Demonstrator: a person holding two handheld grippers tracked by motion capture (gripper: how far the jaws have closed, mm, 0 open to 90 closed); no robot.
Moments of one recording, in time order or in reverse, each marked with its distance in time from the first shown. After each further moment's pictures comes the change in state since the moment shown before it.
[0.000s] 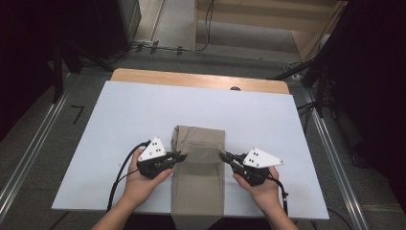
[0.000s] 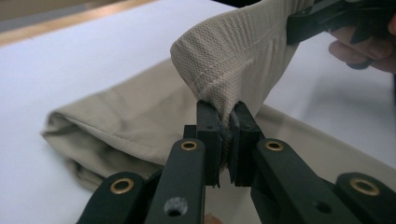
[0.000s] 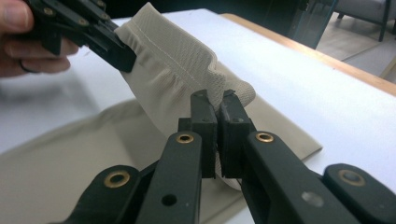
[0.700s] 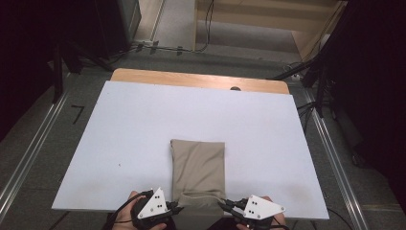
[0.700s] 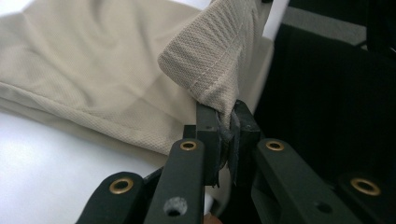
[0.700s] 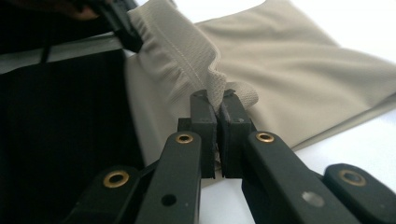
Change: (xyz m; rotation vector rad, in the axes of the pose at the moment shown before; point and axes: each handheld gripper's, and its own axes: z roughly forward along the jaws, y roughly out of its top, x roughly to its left) left arm -0.080 -0.052 -0.032 0.201 -0.126 0.102; right arm 0.074 -0.050 -0.045 0.131 0.180 -0.066
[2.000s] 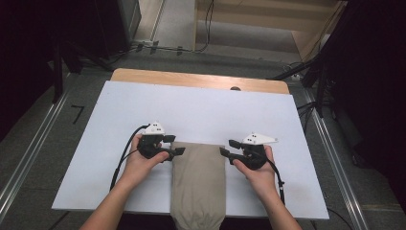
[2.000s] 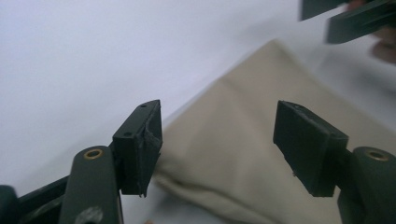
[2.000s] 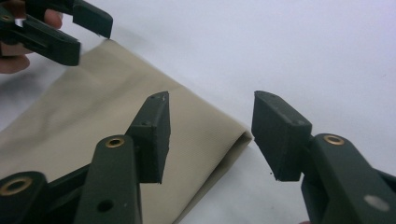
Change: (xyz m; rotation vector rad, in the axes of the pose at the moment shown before) left arm 0.172 0.048 0.035 -0.037 0.137 -0.336; right arm -0.140 0.049 0.054 0.048 -0.204 0.383
